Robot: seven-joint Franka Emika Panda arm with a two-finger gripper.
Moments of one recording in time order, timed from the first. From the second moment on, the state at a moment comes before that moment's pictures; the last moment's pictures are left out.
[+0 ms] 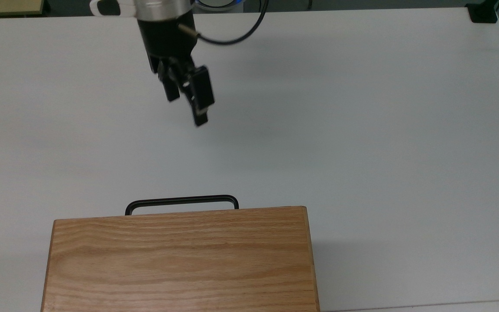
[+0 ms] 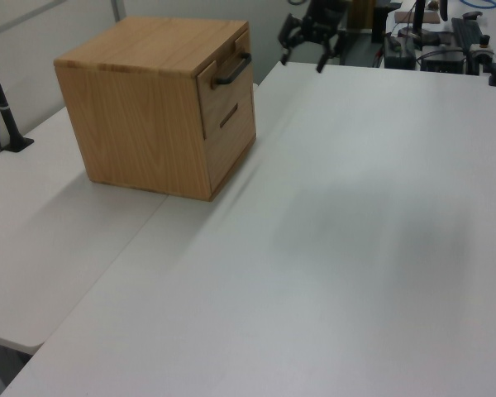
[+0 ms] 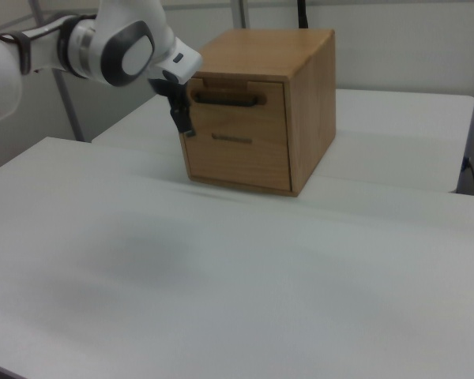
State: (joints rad) arm 0.05 0.24 -0.07 -1.51 0.13 2.19 0.89
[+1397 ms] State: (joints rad) arm 0.21 0.56 -0.24 -1.28 0.13 2.60 1.37
